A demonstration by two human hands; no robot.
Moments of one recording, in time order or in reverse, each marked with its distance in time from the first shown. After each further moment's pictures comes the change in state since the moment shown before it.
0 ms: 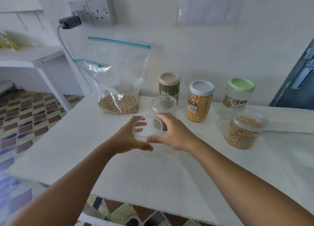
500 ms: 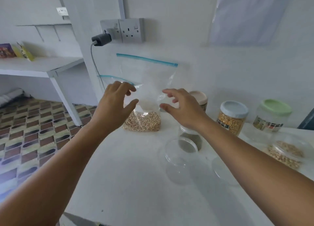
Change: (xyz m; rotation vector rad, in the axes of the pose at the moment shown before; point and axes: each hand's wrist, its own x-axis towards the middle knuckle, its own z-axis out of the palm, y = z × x) left_hand 0.008 0.046 -0.166 0.626 0.688 0.488; right_hand 0.107 -0.097 -0.030 -0.040 0.315 -0.202
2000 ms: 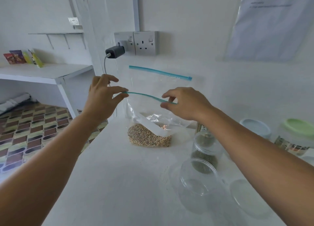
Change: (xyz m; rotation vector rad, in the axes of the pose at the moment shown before) left_hand 0.061 -0.100 -0.020 0.215 0.105 -0.044; right_hand 0.085 -0.038 -0.003 -0.437 -0.137 -0.043
